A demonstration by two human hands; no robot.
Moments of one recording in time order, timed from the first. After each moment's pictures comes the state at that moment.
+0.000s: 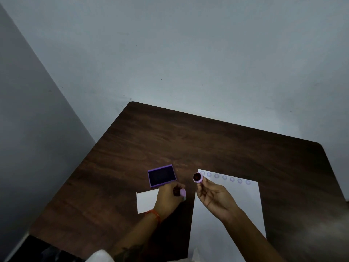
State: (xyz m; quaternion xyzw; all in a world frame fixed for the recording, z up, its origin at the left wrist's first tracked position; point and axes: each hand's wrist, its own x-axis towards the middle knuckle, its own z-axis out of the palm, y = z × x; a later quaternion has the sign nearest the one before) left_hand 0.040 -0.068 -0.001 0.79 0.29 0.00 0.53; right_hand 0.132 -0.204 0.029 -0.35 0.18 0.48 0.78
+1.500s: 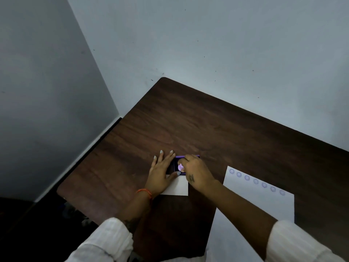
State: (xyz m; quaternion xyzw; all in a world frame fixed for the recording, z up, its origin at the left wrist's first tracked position) left_hand 0.003 0.027 -0.054 0.89 0.27 0.08 0.36; right_hand 0.123 -0.070 0.001 -0.79 -0.58 0.16 0.11
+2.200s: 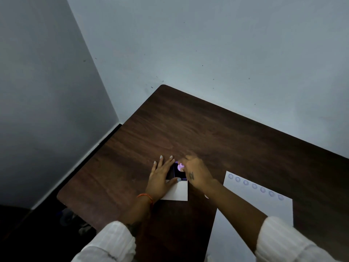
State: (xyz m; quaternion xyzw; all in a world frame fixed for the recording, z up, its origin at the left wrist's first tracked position) left_hand 0.004 0.026 -0.048 0.88 0.28 0.07 0.37; right_hand 0.129 -0.059 0.018 -0.81 -0.54 0.19 0.09
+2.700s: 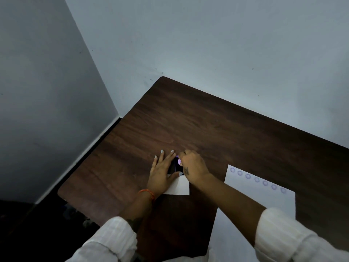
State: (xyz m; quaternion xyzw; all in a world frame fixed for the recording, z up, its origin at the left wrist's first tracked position) left_hand 0.003 0.024 -0.049 0.89 0.28 0.07 0.36; right_hand 0.116 -0.048 0.015 -0.83 -0.52 0.18 0.05
